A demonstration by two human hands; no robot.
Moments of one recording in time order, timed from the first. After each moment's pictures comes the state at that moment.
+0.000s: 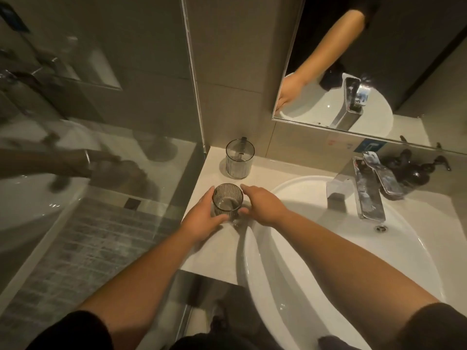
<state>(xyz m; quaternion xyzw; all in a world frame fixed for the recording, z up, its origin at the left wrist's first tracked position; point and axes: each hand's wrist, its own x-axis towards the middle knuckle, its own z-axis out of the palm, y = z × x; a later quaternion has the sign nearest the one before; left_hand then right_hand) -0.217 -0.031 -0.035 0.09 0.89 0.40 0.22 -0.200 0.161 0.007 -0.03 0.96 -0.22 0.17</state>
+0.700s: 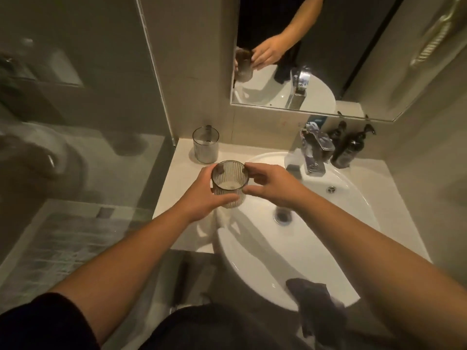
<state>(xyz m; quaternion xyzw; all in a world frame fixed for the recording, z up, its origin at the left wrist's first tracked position) -0.153 0.015 0.032 0.21 0.81 0.51 0.22 -0.078 0.205 0.097 0.04 0.90 -0.42 0.06</state>
